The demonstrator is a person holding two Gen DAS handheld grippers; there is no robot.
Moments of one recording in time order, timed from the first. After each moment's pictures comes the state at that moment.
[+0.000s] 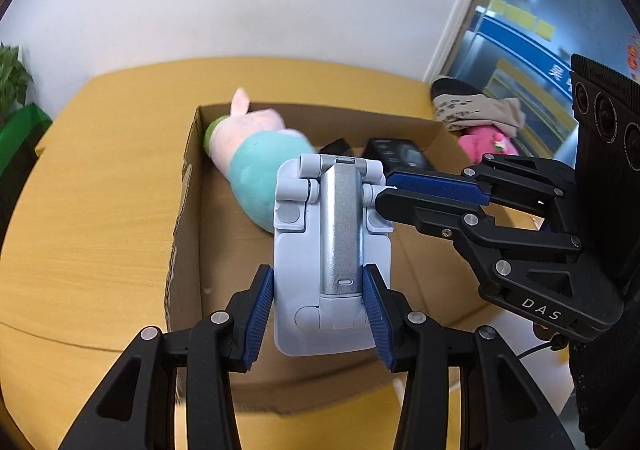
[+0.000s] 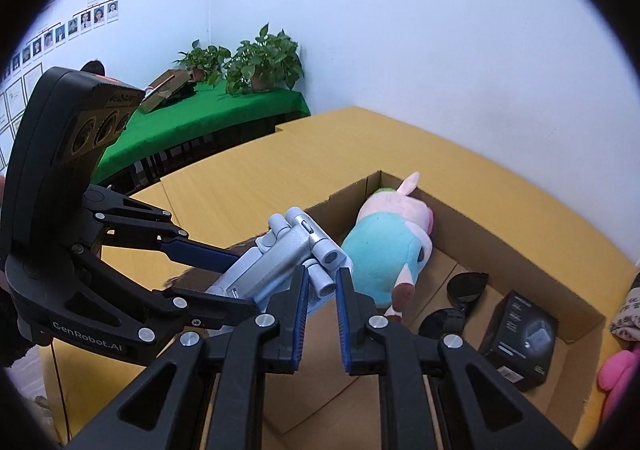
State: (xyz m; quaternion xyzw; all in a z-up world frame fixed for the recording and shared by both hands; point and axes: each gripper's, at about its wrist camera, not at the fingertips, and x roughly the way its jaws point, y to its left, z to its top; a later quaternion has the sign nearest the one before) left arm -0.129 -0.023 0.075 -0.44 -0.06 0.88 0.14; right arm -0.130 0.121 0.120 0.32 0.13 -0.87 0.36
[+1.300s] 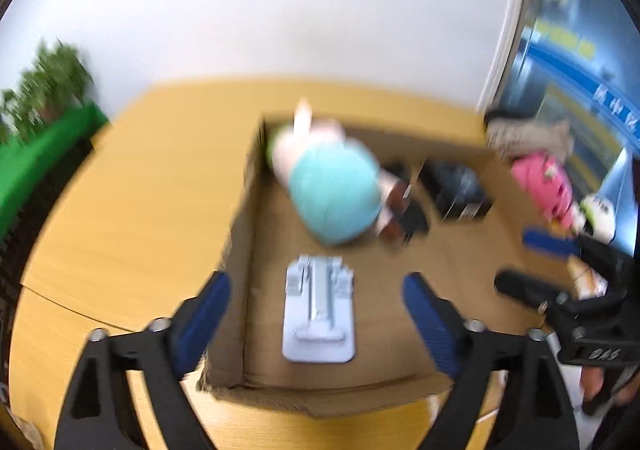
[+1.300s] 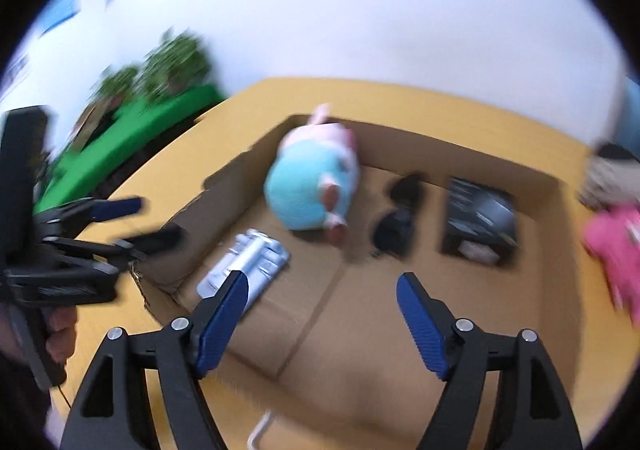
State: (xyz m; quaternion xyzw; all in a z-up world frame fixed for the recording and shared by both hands) left arm -0.061 -0.020 0.088 -0.34 -0.05 0.94 0.03; right arm -0.072 0.182 0.088 0.38 0.02 -0.90 0.19
